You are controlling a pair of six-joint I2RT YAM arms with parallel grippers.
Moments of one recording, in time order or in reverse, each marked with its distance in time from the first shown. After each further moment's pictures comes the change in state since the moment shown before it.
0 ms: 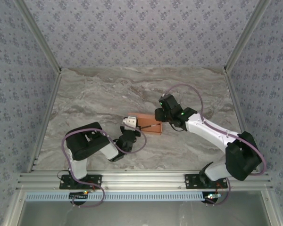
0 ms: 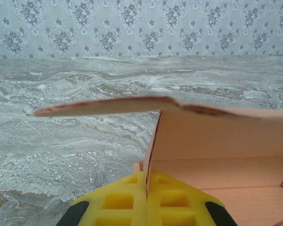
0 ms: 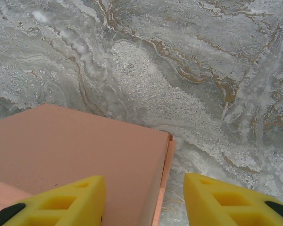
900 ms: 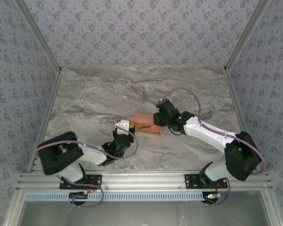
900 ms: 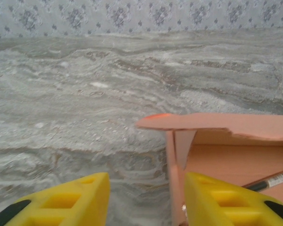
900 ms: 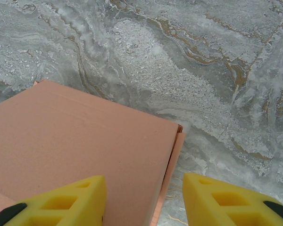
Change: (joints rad) left arm -0.046 -0.403 -0.139 -0.451 -0.013 -0.132; right arm 0.053 -0.002 -0.050 0.023 0.033 0.023
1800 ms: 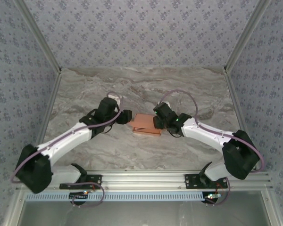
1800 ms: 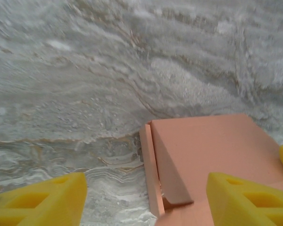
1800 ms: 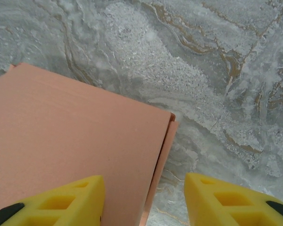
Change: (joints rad) left arm 0.448 -0.192 0.515 -1.030 0.822 -0.060; right arm 0.040 0.023 -0.022 -0.018 0.064 -0.031
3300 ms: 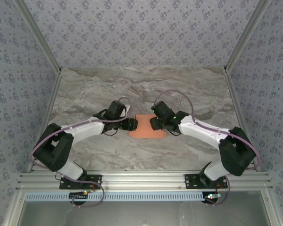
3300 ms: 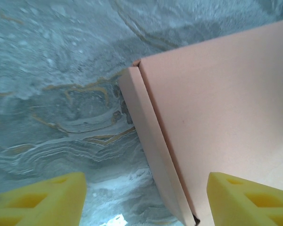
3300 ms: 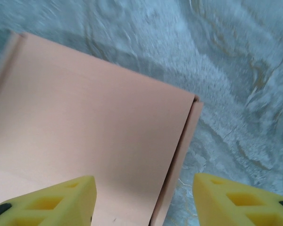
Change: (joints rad) left arm 0.006 0.219 -0.045 0.079 0.164 0.025; right arm 0.009 0.019 0.054 -0.036 -0.051 -0.188
